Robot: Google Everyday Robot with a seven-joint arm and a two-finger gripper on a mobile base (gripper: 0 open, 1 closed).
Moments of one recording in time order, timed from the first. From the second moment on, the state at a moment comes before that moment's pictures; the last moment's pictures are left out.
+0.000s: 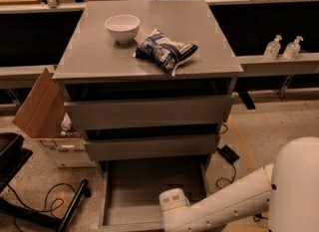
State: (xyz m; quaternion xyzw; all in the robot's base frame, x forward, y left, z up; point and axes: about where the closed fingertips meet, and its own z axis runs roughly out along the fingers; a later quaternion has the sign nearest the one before) arm 0.452 -0.085 0.322 -0.59 0.79 -0.16 0.11
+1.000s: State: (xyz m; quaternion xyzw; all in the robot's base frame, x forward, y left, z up) arm 0.386 -0.116 0.513 -0.54 0.78 -0.31 0.05
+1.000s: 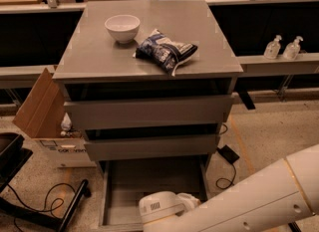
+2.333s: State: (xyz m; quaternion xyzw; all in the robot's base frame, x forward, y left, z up) arm 0.454 -0.287 0.631 -0.40 0.84 -0.36 -0.02
